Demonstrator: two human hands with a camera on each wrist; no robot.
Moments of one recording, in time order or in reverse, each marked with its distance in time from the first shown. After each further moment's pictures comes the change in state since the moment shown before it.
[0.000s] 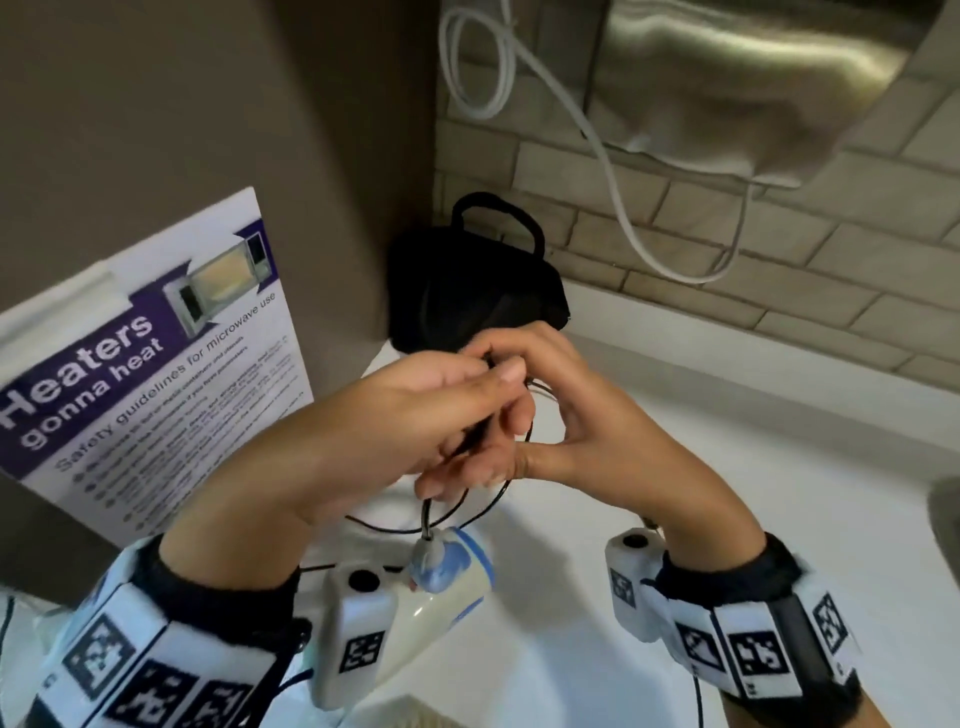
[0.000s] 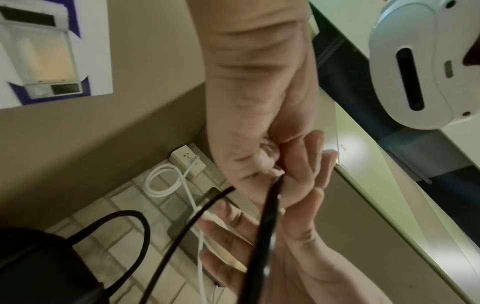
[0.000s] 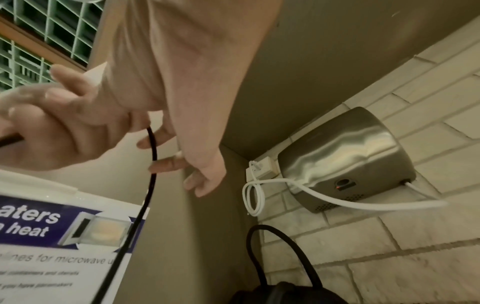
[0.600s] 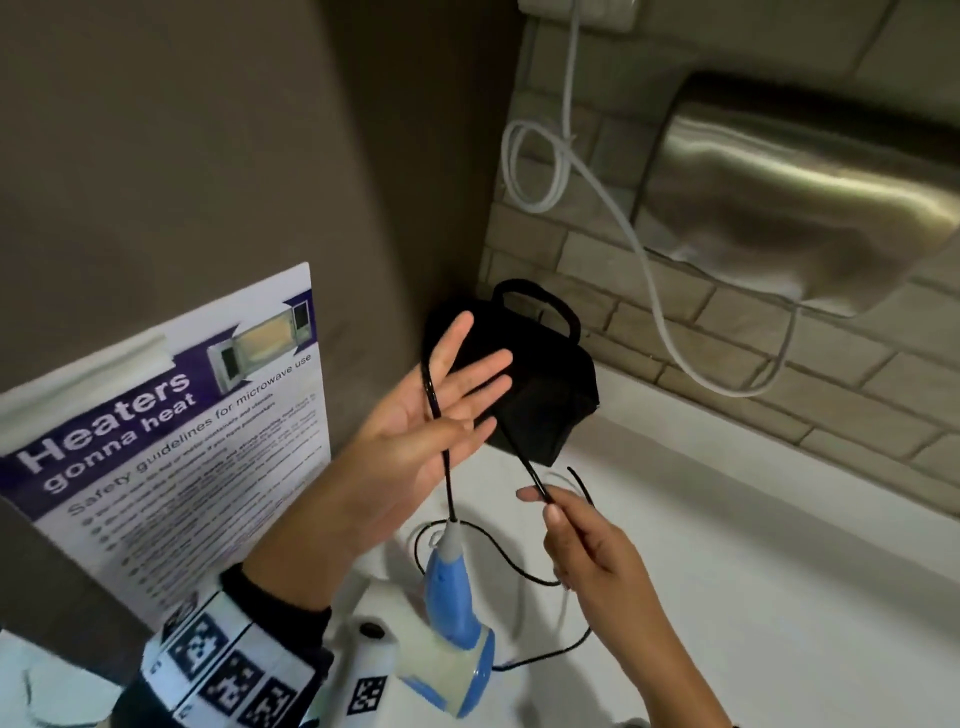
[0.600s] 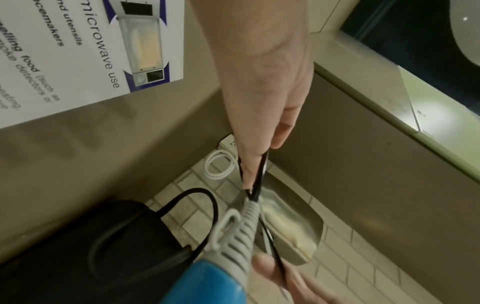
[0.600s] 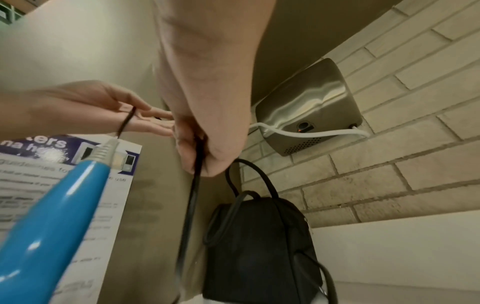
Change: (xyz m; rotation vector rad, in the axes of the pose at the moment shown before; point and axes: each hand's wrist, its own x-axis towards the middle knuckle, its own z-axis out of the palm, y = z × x) left_hand 0.045 -0.037 -0.034 -0.389 0.330 0.341; right_hand -0.021 0.078 0.022 0.201 0.271 0.352
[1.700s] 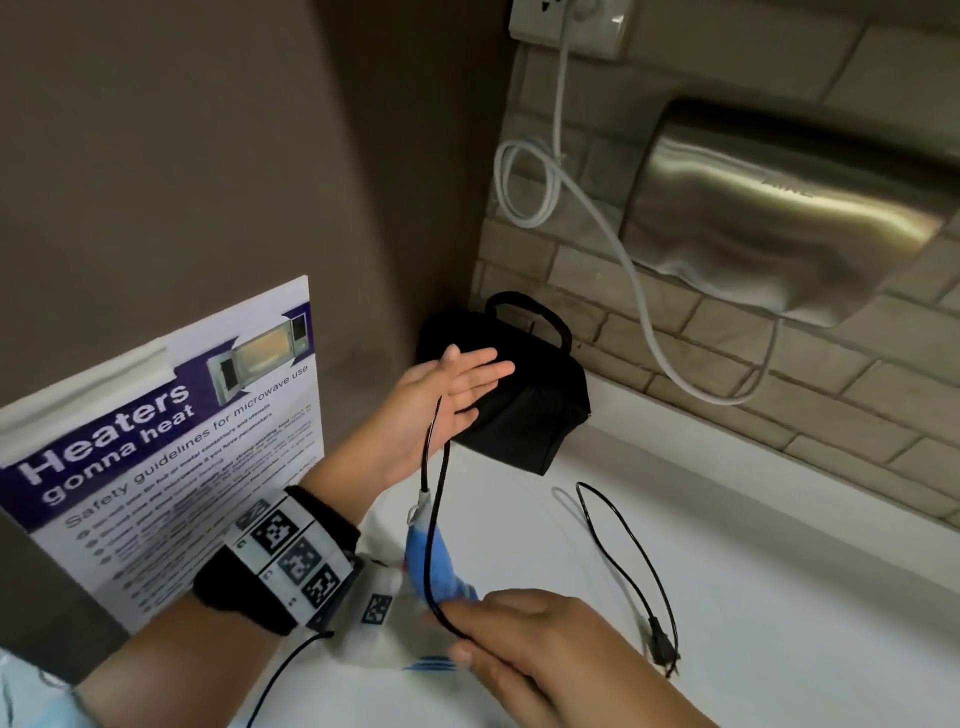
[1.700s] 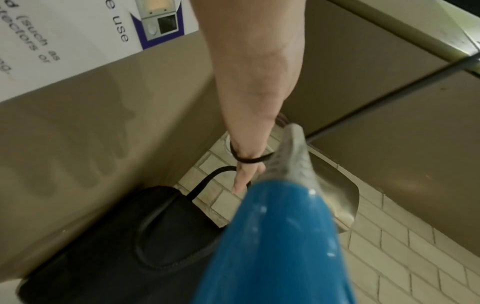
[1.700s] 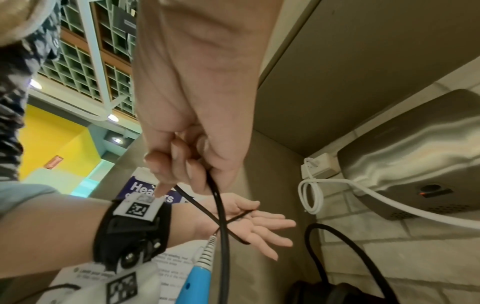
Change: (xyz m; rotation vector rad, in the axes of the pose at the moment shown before) left_hand 0.061 -0.020 -0.031 0.130 0.063 -0.177; right_hand -0.034 -0.071 0.013 -0.568 -0.481 -0.404
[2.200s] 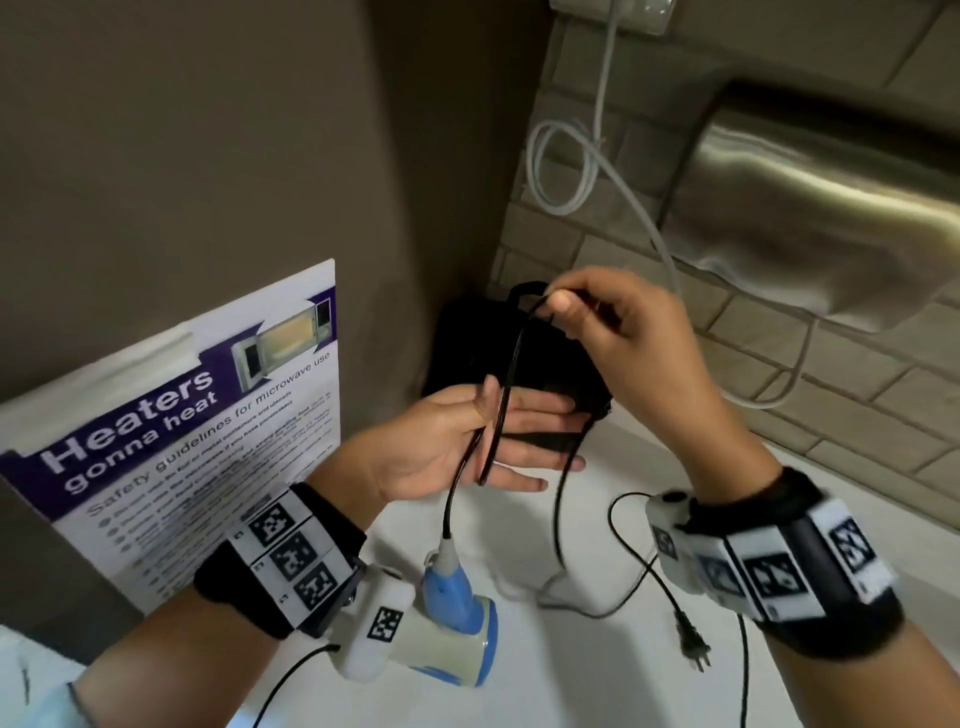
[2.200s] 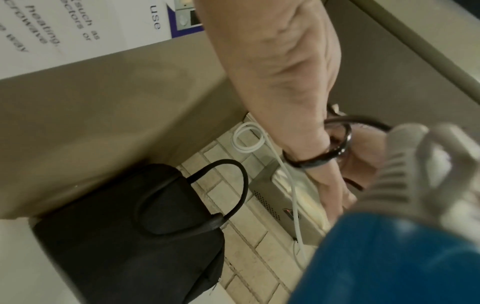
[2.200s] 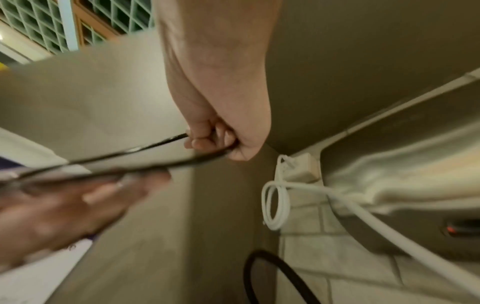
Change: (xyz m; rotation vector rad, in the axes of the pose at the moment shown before) left_hand -0.017 -0.003 -0.005 -0.202 -0.425 -0.175; right_hand 0.113 0.046 -0.107 -0.063 0.621 0.026
